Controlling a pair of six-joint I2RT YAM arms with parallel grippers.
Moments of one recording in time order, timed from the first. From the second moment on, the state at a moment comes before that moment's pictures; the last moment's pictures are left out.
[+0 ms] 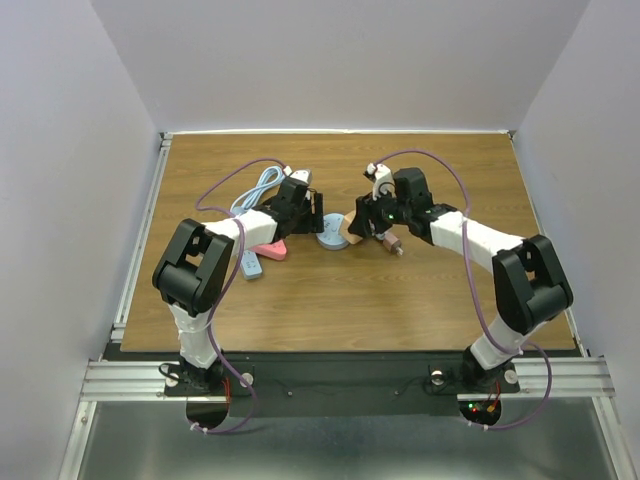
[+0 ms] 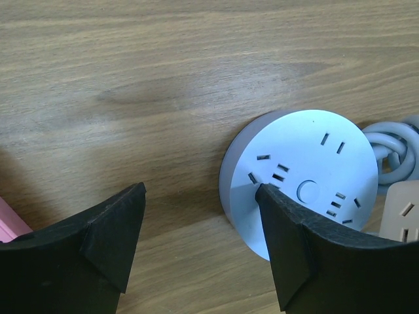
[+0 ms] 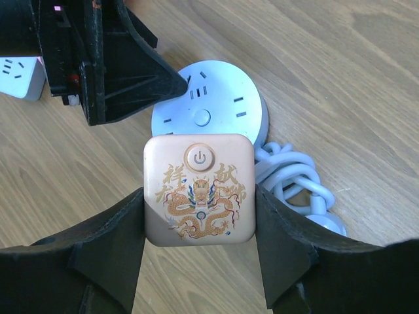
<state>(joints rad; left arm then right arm) -0.52 1.84 1.10 -0.04 -0.05 -0.42 0.44 1.65 1.05 -0.03 -0.46 0.06</state>
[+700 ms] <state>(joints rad) -0.52 1.84 1.10 -0.04 -0.01 -0.41 0.48 1.72 1.09 0.04 -0.43 0.01</state>
